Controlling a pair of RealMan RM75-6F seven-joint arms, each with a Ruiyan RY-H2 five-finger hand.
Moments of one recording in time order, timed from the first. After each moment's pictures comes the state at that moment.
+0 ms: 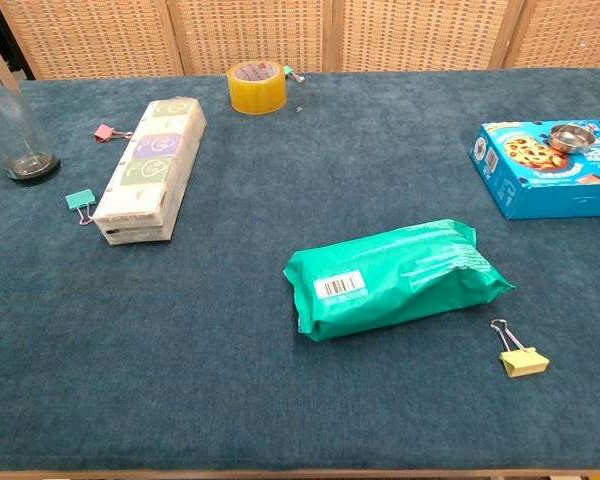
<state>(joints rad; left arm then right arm) -0.13 -1.10 -0.11 -1.30 1.48 1.36 -0.86 0.07 -1.06 0.03 -1.68 -1.62 1.52 0.03</state>
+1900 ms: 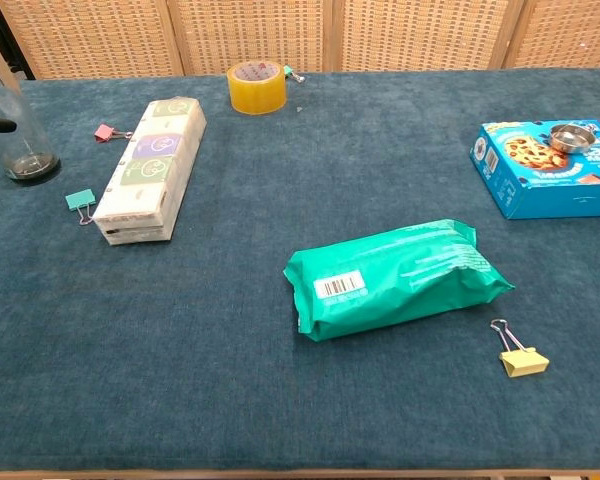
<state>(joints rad) -0.67 -1.66 -0.15 -0.43 1.42 0.78 -1.38 0.14 -1.12 0.05 -1.53 -1.52 1.39 0.14</state>
